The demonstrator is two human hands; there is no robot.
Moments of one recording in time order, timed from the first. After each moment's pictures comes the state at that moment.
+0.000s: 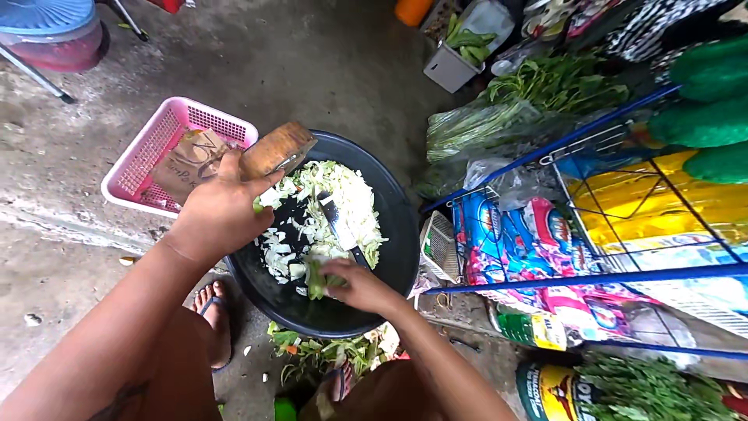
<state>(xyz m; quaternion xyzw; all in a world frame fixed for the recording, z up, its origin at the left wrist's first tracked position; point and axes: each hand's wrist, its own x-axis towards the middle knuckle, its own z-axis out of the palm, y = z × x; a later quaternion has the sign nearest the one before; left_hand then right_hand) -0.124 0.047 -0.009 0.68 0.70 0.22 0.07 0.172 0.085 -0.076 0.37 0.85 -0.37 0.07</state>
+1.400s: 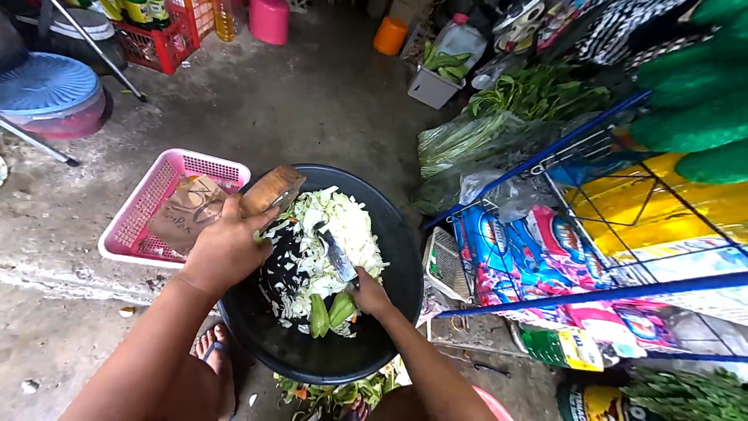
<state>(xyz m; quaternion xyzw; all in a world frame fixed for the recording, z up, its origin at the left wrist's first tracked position) -0.111 0.083 -0.015 0.66 0.72 0.19 0.11 0.223 0.157 -0.189 0.67 0.68 -0.28 0.10</state>
